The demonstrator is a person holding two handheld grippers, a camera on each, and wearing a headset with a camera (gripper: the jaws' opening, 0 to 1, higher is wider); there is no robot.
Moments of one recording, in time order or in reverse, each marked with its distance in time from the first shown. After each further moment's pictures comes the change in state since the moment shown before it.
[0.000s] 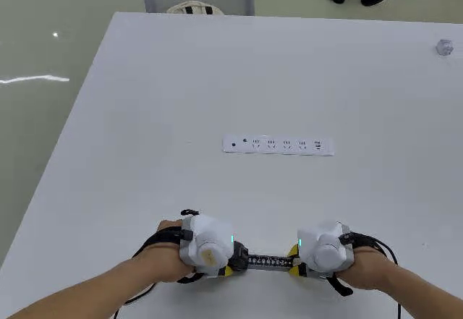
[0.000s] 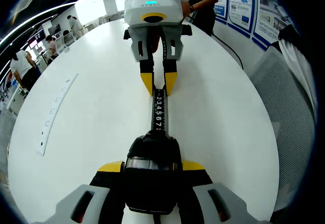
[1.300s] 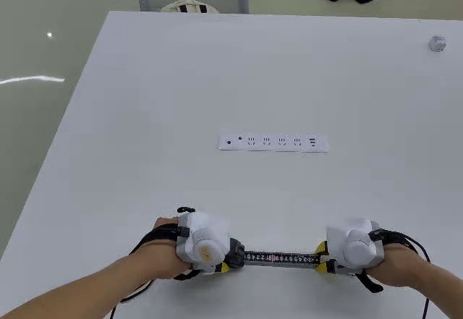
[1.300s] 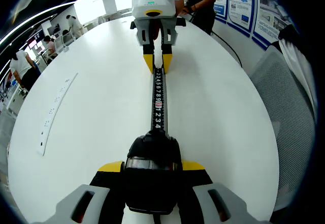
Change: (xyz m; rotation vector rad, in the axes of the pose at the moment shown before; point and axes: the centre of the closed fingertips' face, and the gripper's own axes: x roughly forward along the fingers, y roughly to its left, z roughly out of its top) left arm 0.001 0.000 0.000 0.003 0.007 -0.002; right arm -0.032 0.001 -0.060 0.039 0.059 -0.016
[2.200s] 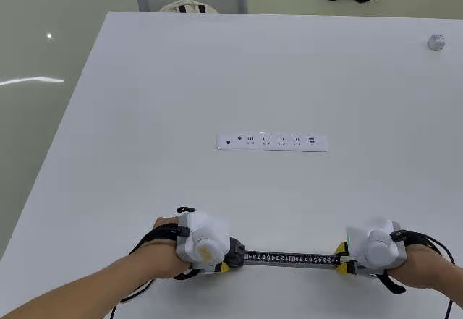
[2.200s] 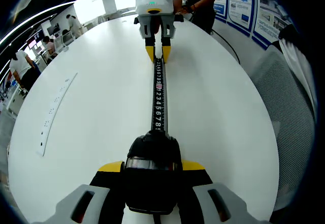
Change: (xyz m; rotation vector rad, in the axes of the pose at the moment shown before) left arm 0.000 0.000 0.000 0.002 0.006 0.000; right arm -0.019 0.001 -0.040 0.019 0.047 -0.012
